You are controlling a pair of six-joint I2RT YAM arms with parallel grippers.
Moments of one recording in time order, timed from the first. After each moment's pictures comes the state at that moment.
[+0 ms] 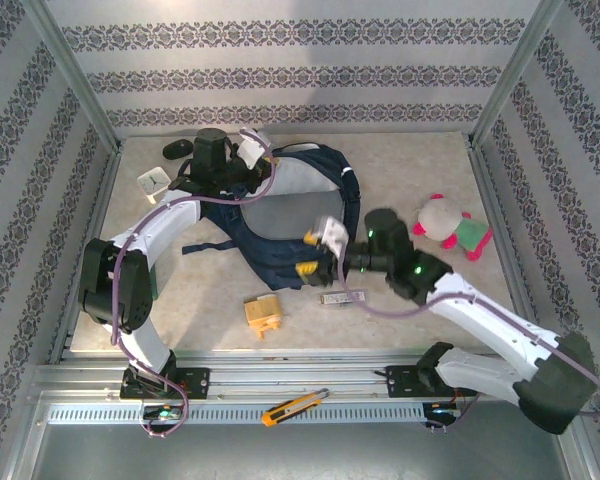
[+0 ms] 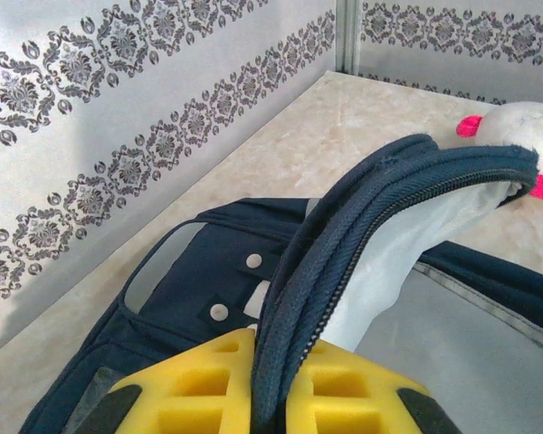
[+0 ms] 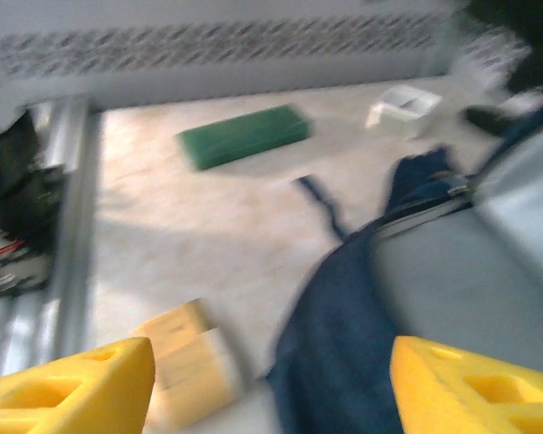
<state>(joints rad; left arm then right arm) -0.27 1.71 1.33 0.00 0.50 0.32 0.75 1.04 0.74 -0.14 -0.53 -0.25</state>
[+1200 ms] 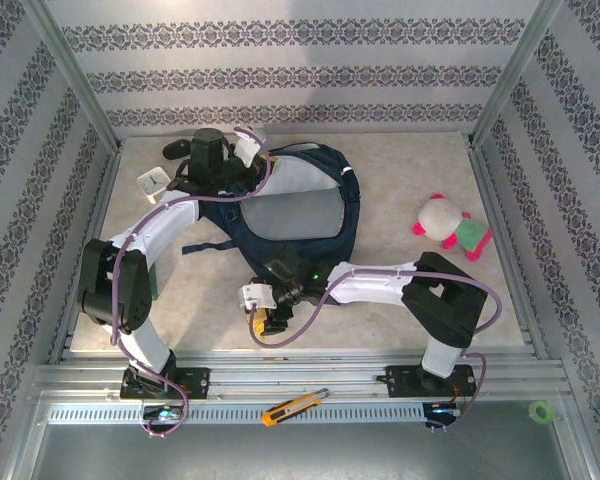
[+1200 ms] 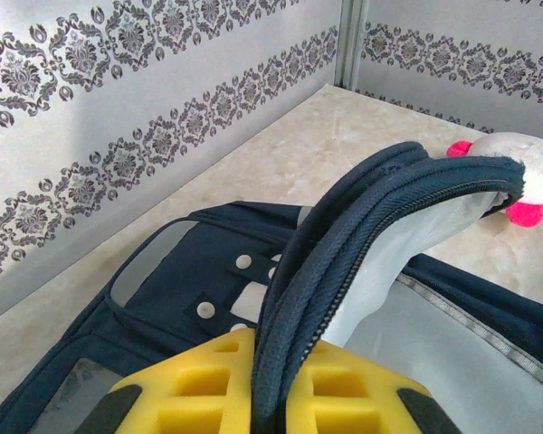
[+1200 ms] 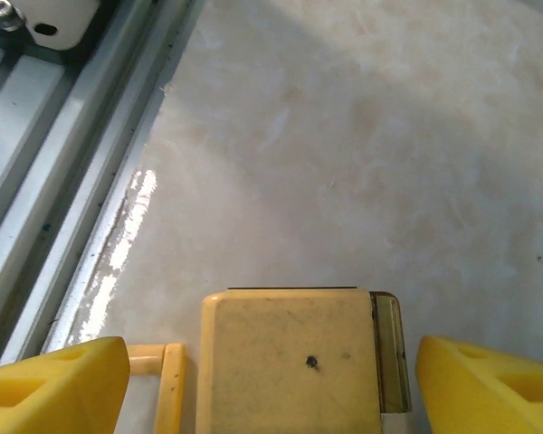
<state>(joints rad) -0.26 1.70 1.33 0.02 0.53 0.23 1.02 1.76 1.00 -0.14 -0.46 -0.66</state>
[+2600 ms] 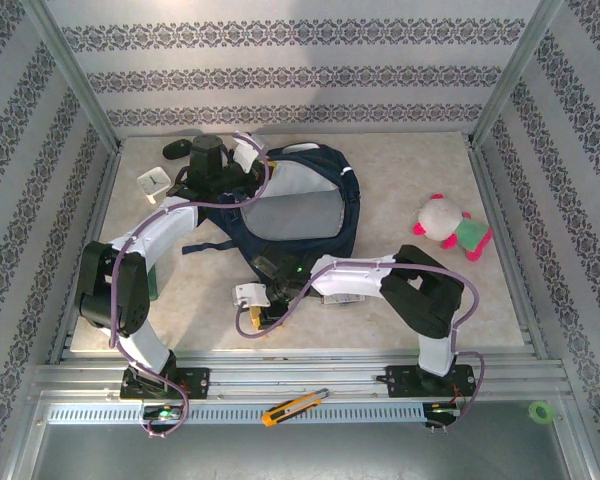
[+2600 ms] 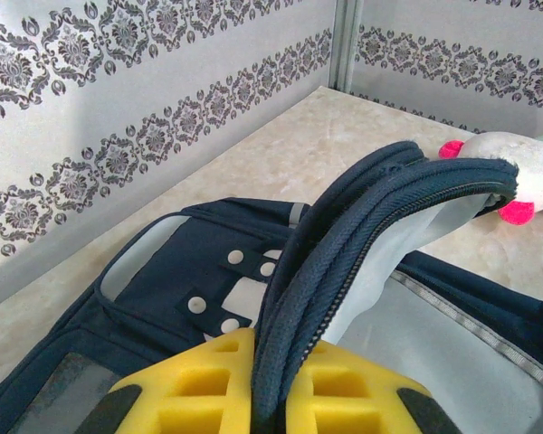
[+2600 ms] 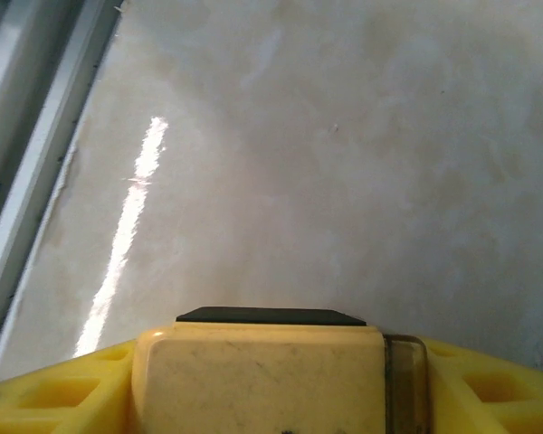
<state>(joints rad) -0.26 1.68 1.25 0.09 0.54 0.21 1.02 1.86 1.14 -0.34 -0.41 -0.69</state>
